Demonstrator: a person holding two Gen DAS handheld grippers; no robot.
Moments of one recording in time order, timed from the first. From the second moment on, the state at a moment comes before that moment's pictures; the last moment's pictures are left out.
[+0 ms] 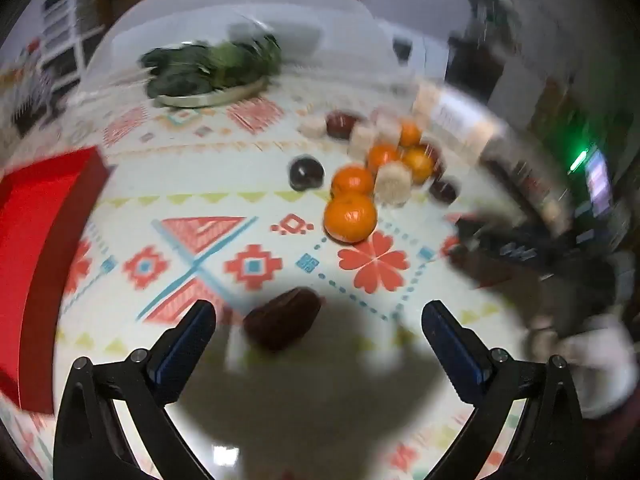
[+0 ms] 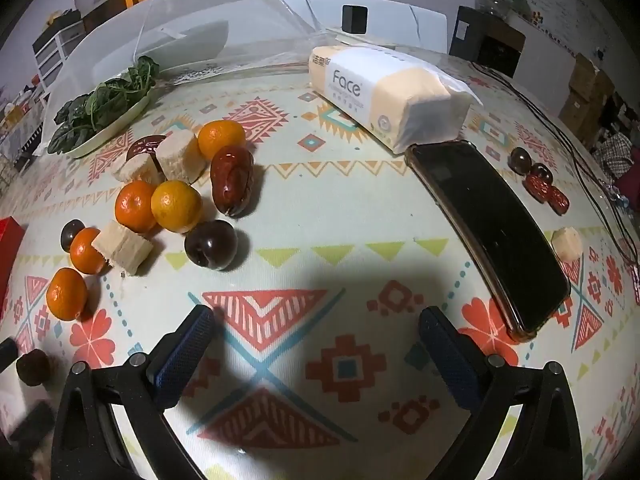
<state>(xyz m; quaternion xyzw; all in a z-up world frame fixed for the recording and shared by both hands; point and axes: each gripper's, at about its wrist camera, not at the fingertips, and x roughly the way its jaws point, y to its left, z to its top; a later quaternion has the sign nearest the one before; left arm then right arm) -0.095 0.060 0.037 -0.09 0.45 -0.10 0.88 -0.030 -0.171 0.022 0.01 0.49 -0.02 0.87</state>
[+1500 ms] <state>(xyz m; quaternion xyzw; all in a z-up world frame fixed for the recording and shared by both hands) -0.119 0.155 0.097 -0.08 0.37 -0.13 0.92 -0.039 -0.061 0.058 0.06 0.45 0.22 0.86</state>
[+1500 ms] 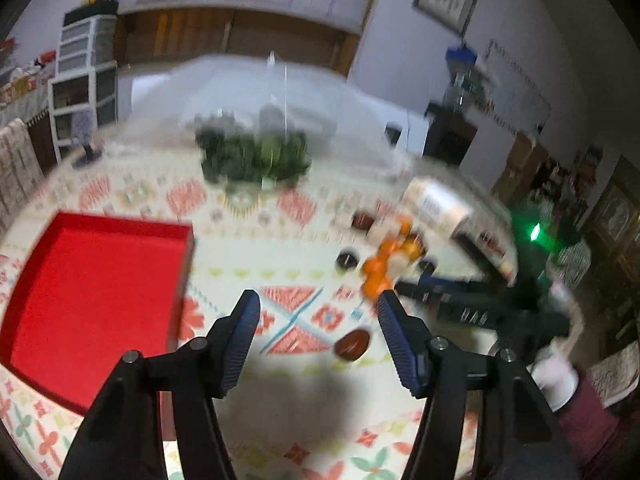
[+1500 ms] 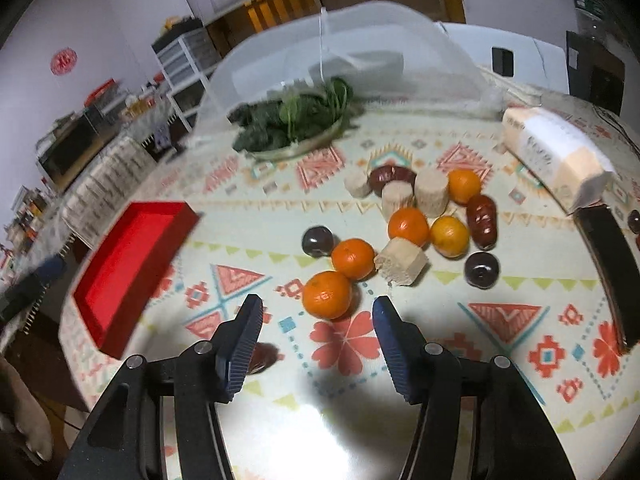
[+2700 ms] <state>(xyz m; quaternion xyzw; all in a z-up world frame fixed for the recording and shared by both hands) -0.125 0.183 0.078 -0.08 0.38 -0.09 0.92 -0.046 -0.016 0.091 0.09 0.44 0.29 0.85</state>
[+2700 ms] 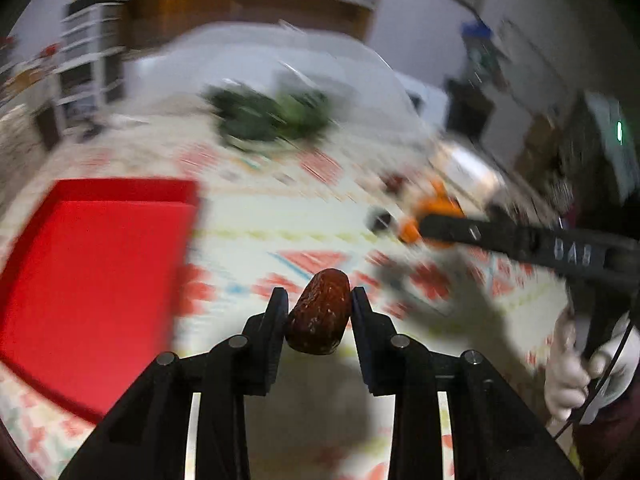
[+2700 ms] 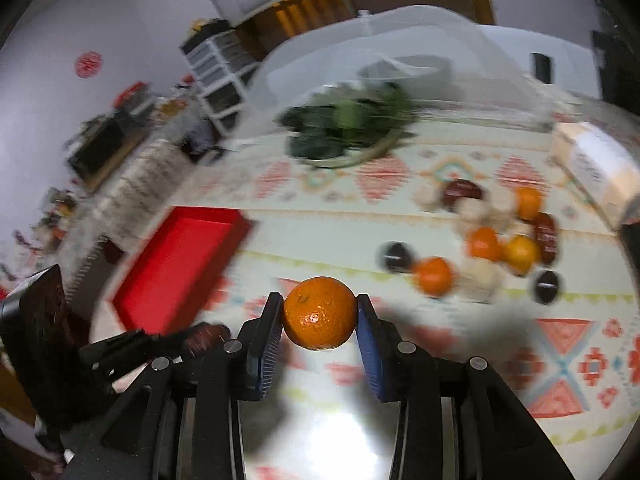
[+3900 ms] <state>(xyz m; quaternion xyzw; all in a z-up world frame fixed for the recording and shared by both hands) -0.147 0.343 0.102 -0.23 0.33 0.04 0.91 -0.098 0.187 0.078 -0.02 0.42 0.42 0.80</state>
